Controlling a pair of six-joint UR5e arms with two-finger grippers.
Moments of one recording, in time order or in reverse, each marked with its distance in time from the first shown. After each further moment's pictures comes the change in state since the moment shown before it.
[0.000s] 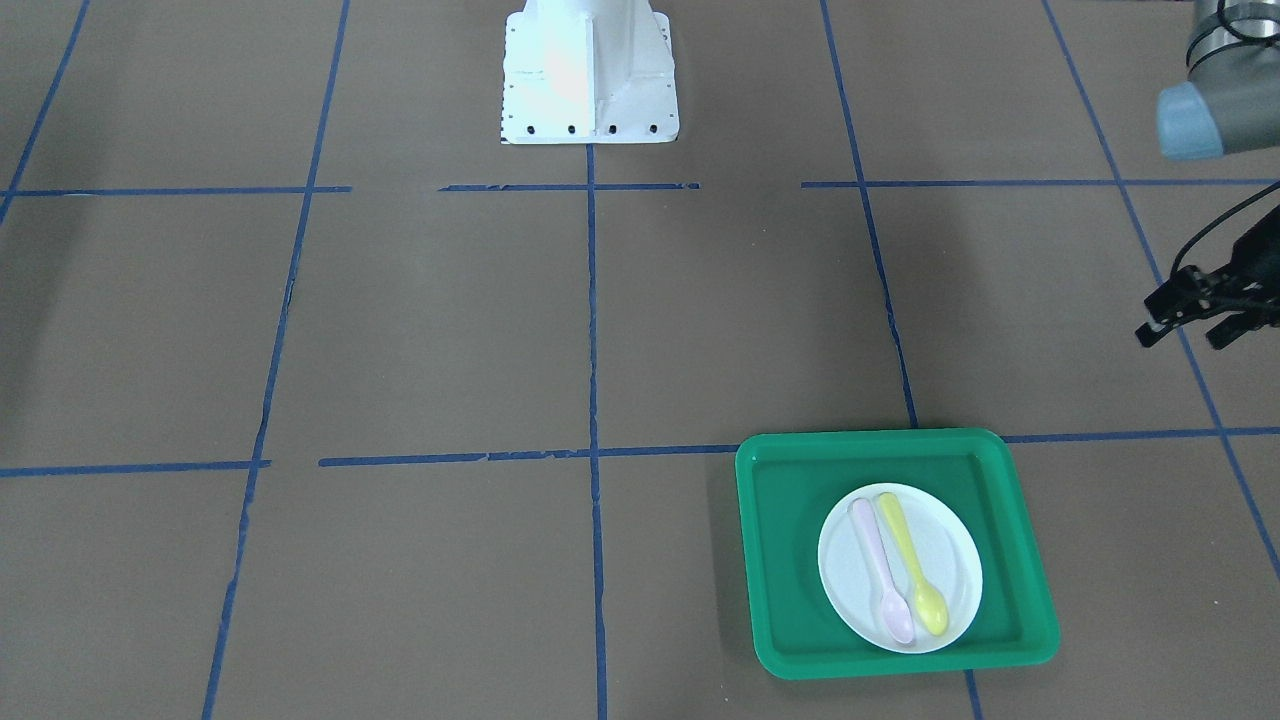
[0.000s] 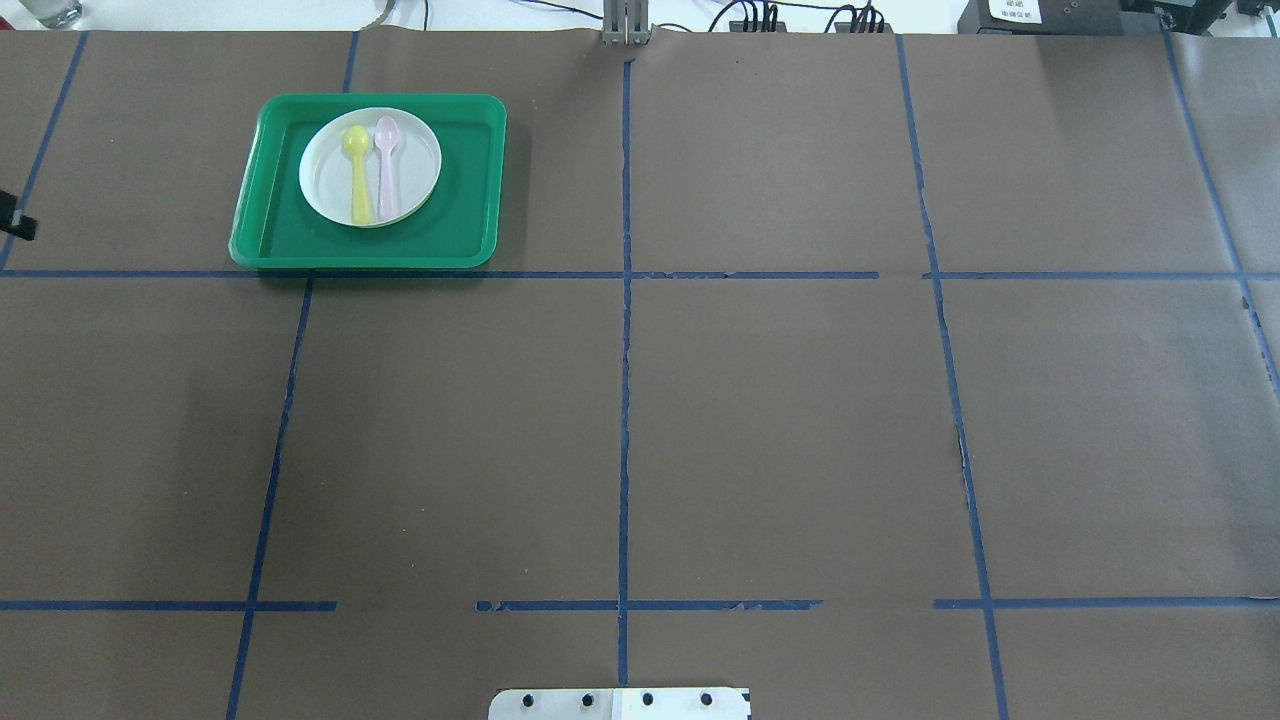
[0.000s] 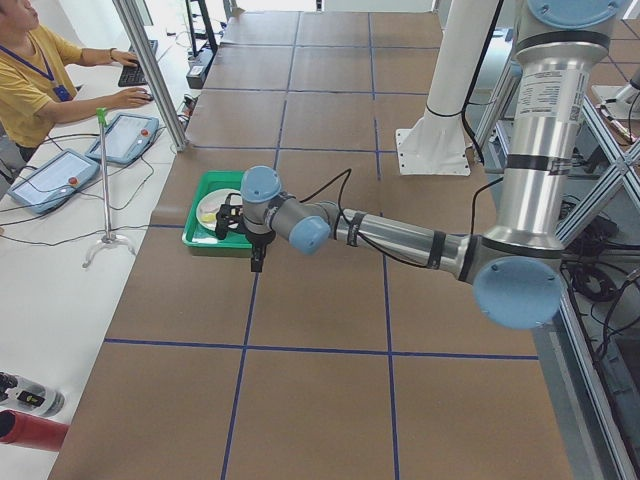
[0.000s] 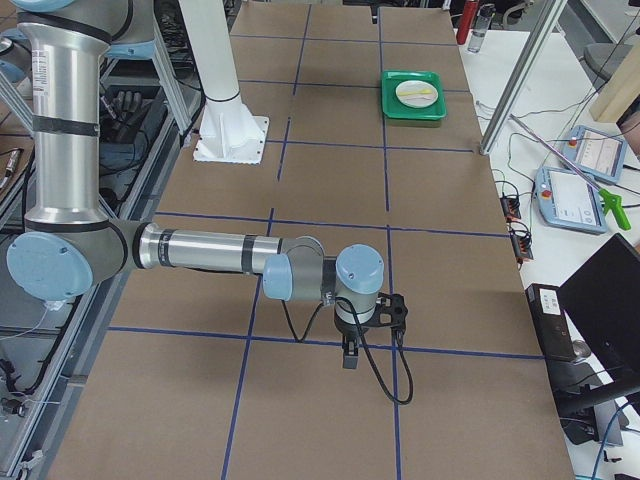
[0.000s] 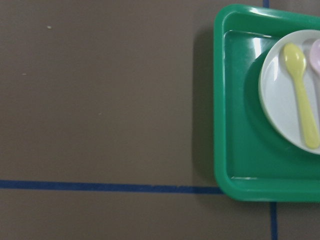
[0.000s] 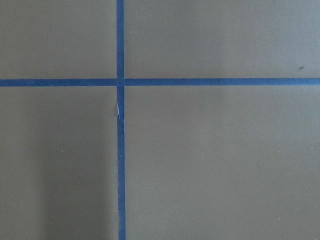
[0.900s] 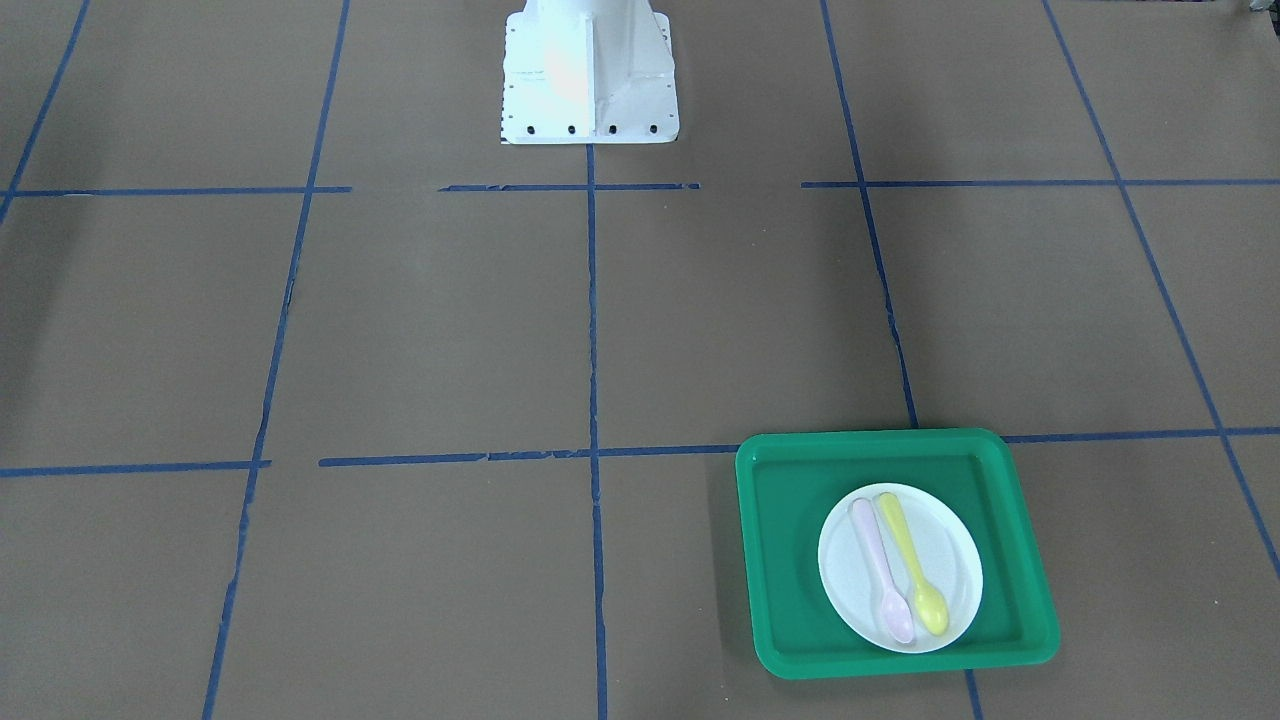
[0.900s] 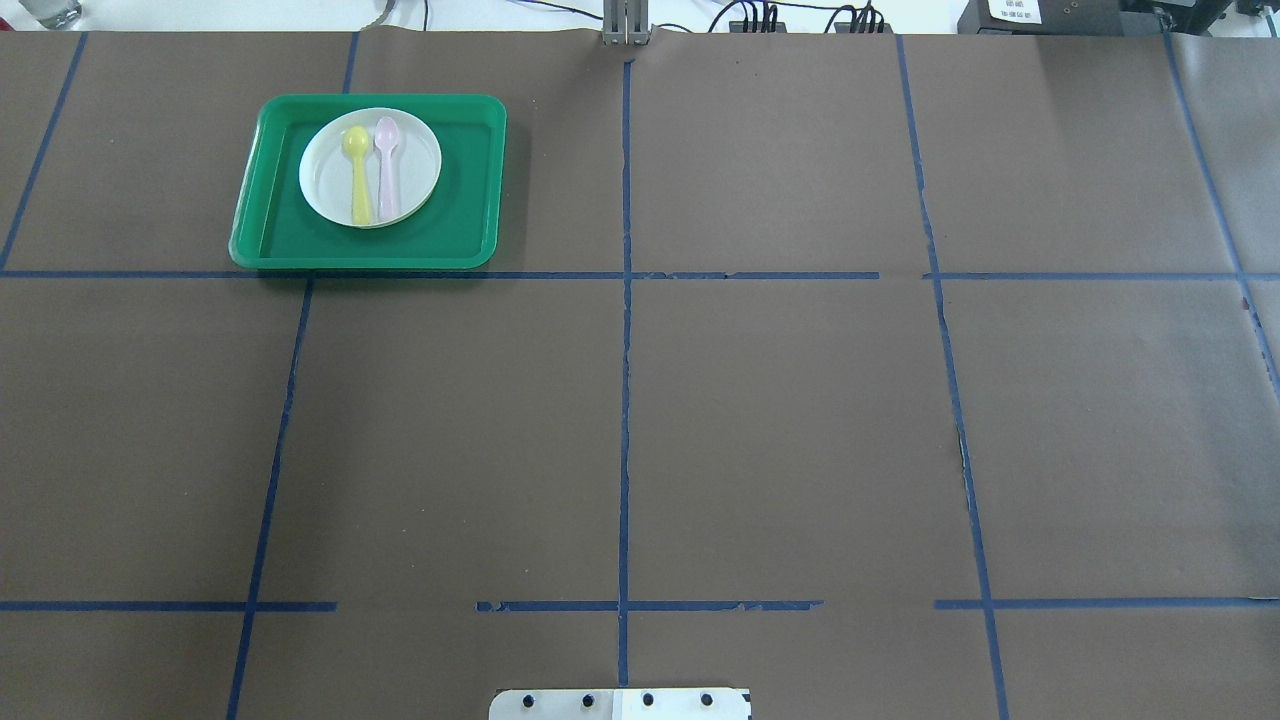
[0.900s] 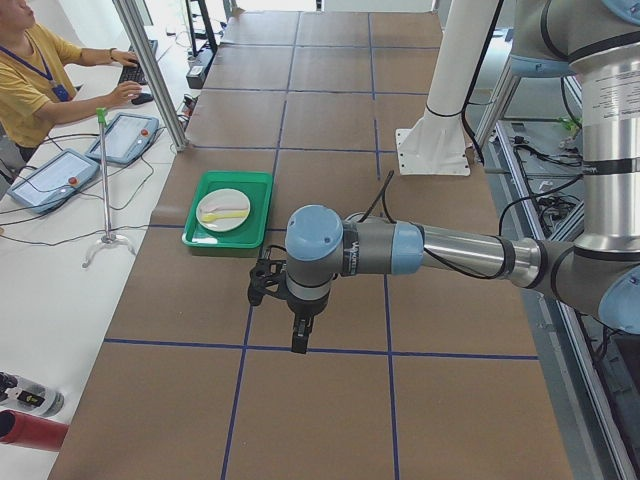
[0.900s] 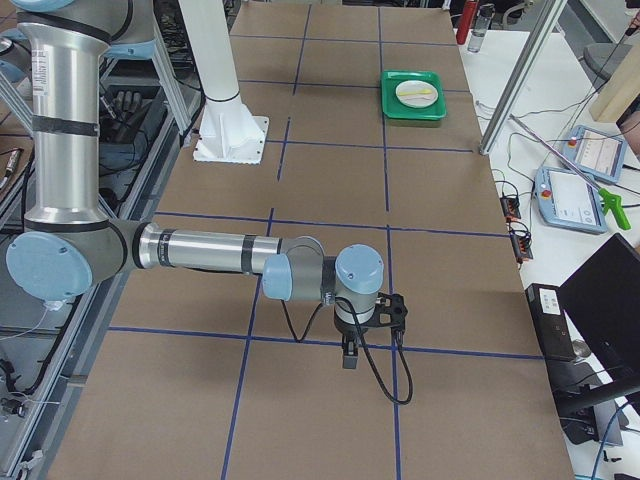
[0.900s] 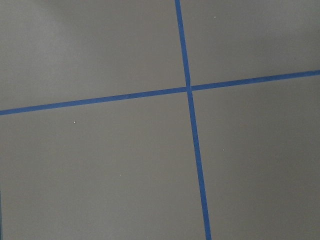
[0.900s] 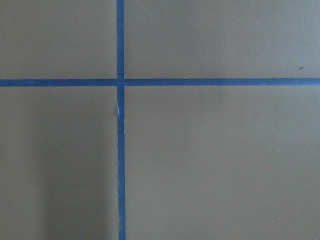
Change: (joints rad) left arm -0.361 0.169 -0.129 0.457 0.001 0.630; right arm 0.000 0.000 0.000 0.000 0.000 0.000
